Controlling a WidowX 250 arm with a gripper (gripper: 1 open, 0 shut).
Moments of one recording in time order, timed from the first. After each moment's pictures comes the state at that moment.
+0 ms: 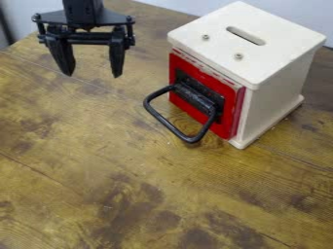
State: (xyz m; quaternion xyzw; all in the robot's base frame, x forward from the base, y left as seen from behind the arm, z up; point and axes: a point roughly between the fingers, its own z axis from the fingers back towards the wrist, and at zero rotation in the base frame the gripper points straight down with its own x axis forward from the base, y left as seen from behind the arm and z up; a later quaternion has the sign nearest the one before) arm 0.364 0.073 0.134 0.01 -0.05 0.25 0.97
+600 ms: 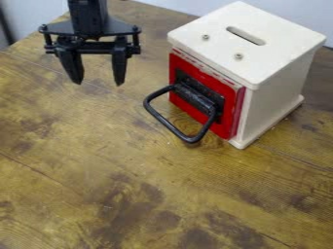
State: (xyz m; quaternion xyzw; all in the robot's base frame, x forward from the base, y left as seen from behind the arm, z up) arm 0.364 0.066 0.121 0.01 -0.04 0.26 0.96
